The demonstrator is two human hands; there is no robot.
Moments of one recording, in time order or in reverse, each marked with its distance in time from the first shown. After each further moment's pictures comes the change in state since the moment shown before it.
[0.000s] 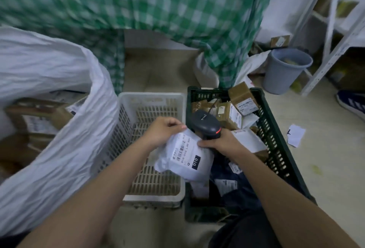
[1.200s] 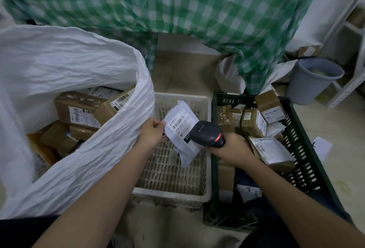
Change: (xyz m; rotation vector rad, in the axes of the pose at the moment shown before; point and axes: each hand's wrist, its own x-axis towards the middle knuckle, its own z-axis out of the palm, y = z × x) left_hand -0.018 -0.068 -0.079 -0.354 0.491 -0.237; right_hand -0.012 -0.029 0.072 -0.576 0.036 -0.230
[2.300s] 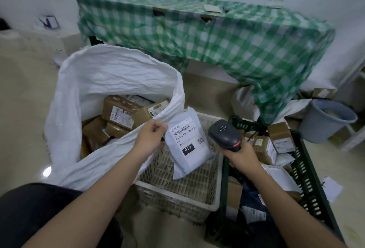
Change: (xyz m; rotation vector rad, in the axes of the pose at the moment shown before) left_hand -0.074 0.034 -0.088 -0.079 0.070 0.177; right_hand -0.031 -0.052 -0.009 0.385 0.117 -0.089
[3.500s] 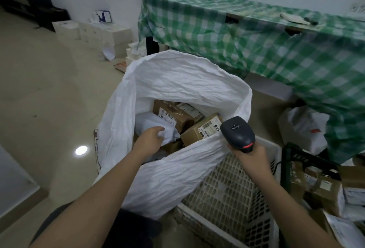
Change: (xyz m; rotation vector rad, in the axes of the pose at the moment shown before) left_hand 0.117 -0.060 -0.175 0.729 0.044 0.034; right_hand 0.092 -0.051 0.161 0.004 -0.030 -0.060
